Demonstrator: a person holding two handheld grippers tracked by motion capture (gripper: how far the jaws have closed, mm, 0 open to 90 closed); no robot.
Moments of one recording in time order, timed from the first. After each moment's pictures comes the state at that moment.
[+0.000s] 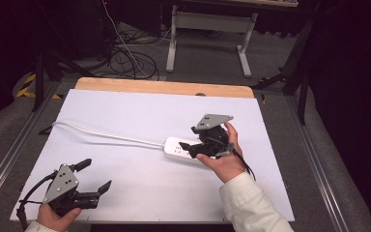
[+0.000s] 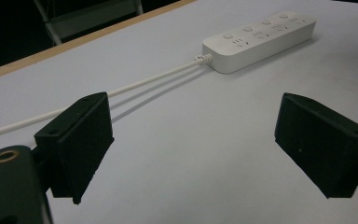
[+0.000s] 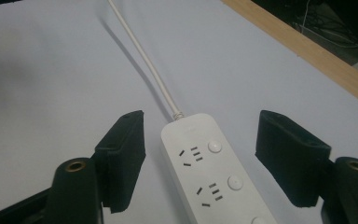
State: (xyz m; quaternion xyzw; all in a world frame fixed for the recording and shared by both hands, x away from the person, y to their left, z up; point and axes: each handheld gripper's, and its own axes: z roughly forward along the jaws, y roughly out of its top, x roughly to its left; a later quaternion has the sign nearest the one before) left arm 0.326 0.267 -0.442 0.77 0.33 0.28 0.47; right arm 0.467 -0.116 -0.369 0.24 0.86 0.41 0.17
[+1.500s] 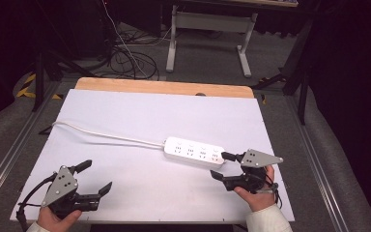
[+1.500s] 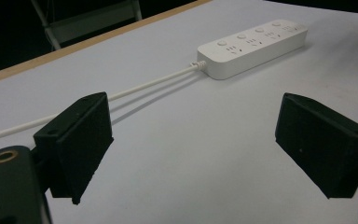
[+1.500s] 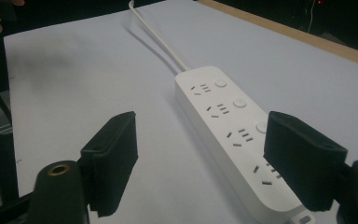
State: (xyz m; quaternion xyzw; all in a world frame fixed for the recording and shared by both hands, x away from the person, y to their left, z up) left arm 0.319 0.264 -0.440 0.77 0.33 0.28 0.48; right arm 0.410 -0.220 -0.429 0.24 0.81 0.51 0.15
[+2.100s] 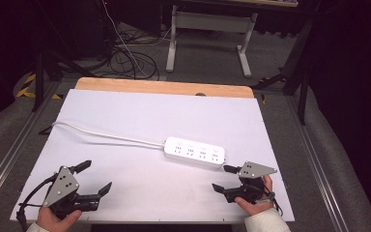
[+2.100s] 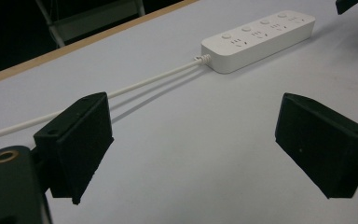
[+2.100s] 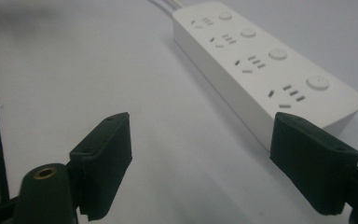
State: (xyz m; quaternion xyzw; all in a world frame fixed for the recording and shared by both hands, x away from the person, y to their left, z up) left arm 0.321 0.265 -0.442 0.77 0.33 0.29 0.46; right arm 0.401 -0.231 -0.476 0.26 0.83 0.47 0.13
